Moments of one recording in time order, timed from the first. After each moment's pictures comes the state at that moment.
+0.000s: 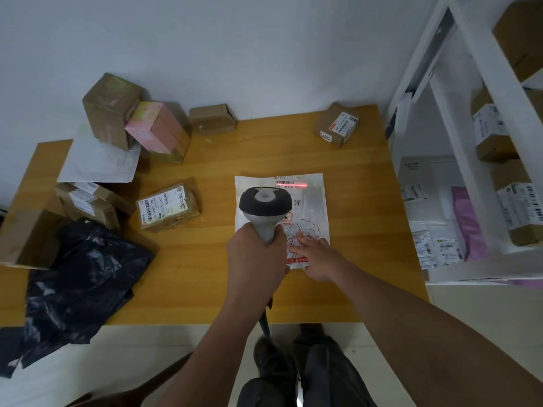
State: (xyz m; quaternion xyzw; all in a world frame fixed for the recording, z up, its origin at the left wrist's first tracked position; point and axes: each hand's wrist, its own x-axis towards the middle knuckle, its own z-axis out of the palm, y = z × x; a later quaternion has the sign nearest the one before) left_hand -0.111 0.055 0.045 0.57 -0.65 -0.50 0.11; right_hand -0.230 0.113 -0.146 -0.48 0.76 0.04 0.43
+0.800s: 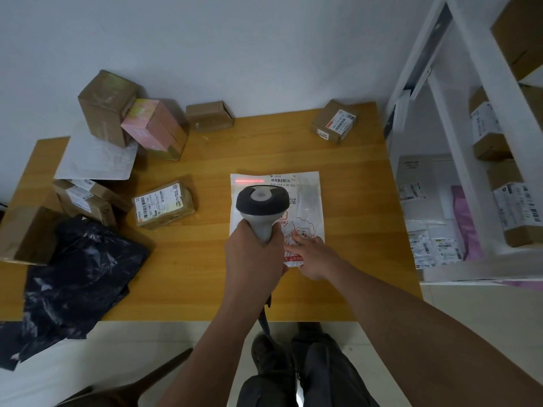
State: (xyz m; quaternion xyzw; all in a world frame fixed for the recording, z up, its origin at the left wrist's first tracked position) left_hand -0.119 0.064 0.039 0.56 -0.66 -0.48 0.11; right_hand -0.234 0.115 -0.144 -0.49 0.75 0.03 0.44
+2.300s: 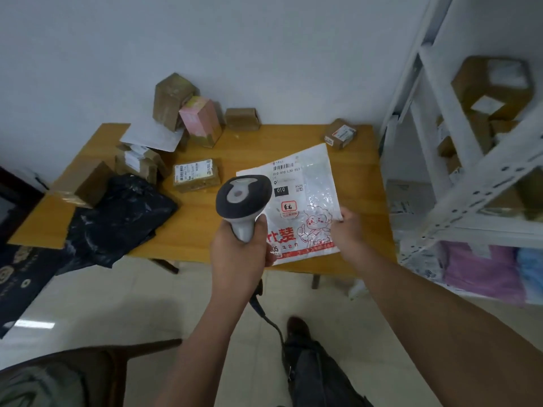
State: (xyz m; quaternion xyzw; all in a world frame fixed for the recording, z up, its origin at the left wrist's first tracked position) left_hand 0.016 0.197 0.071 0.55 -0.61 -0.49 0.30; right_hand -0.187 0.222 -0.066 -0.15 0.79 -0.49 0.33
